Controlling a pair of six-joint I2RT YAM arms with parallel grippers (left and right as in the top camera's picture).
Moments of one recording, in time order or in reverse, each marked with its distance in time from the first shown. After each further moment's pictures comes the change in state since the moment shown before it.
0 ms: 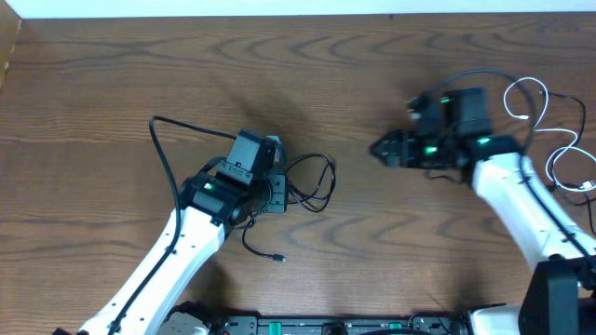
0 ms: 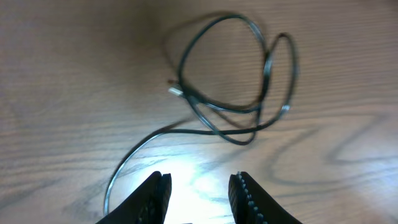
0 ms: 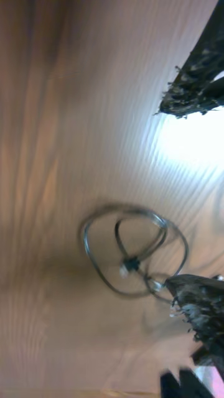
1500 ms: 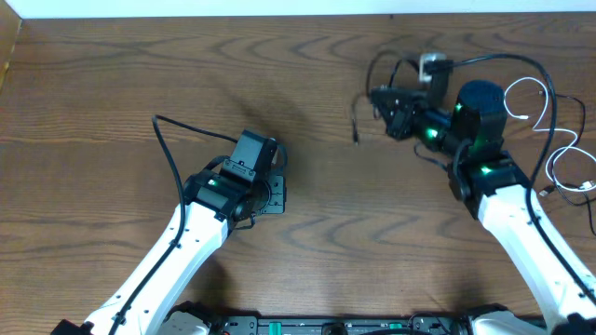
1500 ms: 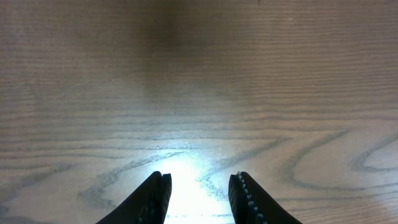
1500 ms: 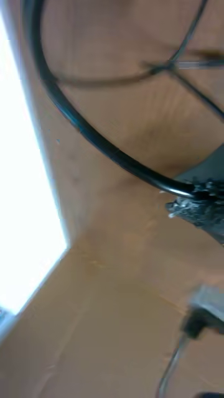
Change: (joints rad) left arm 0.000 0.024 0.000 -0.026 -0.040 -0.022; right arm 0.043 -0.190 -0.102 0.610 -0.016 0.311
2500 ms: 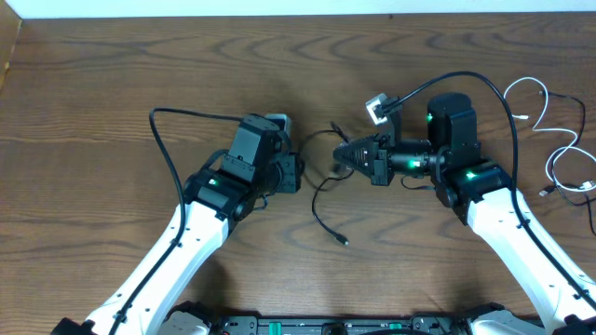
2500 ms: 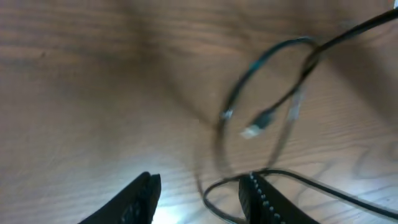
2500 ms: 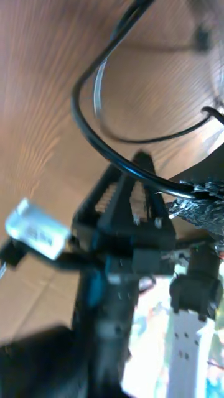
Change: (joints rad) left arm 0.000 0.007 0.000 0.285 0.105 -0.003; right arm 0.095 -0.003 -0.002 -0.224 -0.416 -0.263
